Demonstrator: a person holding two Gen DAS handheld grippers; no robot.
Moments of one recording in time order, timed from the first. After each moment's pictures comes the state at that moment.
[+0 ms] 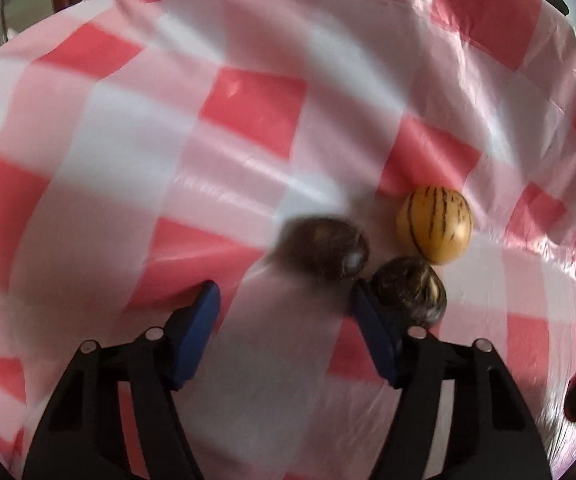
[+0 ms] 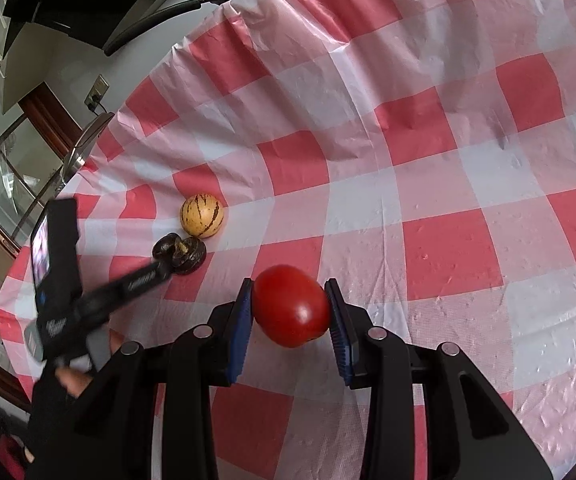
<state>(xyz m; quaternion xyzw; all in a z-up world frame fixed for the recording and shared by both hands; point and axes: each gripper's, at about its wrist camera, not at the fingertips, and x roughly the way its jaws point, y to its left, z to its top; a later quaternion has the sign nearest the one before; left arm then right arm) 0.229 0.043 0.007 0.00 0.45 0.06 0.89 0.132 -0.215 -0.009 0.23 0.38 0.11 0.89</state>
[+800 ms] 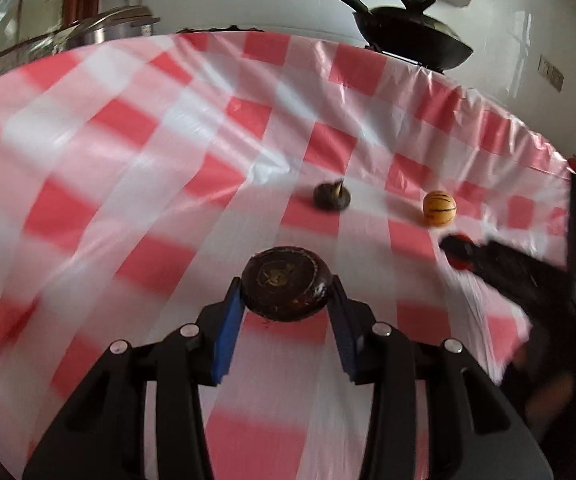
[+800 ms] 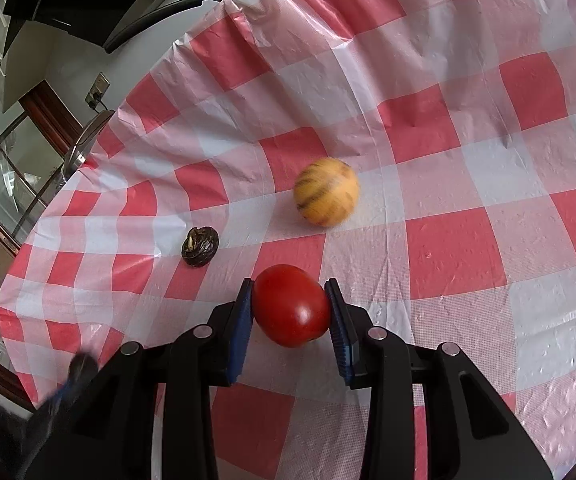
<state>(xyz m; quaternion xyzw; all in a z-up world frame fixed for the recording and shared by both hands) 0.043 0.055 0.034 -0.06 0.36 -0.02 0.93 0.132 -0.214 -0.010 0.23 0.38 0.11 0.89</state>
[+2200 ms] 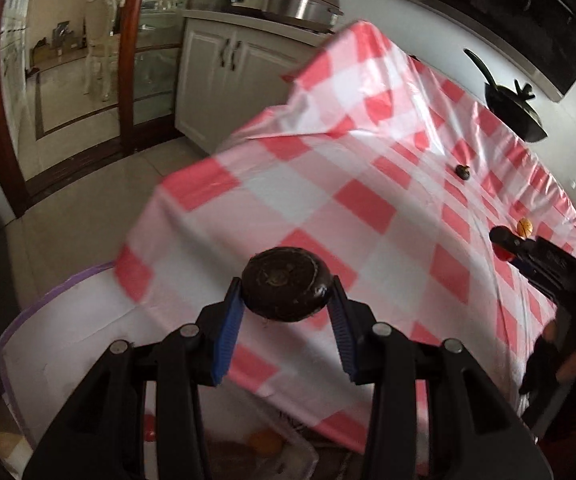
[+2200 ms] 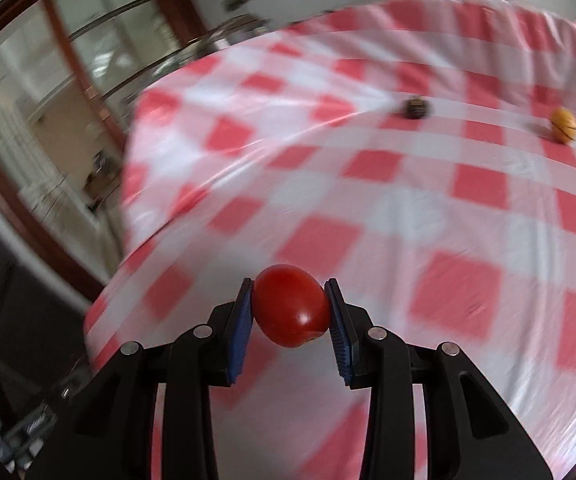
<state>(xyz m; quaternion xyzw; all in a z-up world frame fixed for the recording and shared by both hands) -0.270 0.224 0.024 -0.21 0.36 0.14 0.90 -0.081 -0.059 0.017 0.08 0.39 0.30 0.87</state>
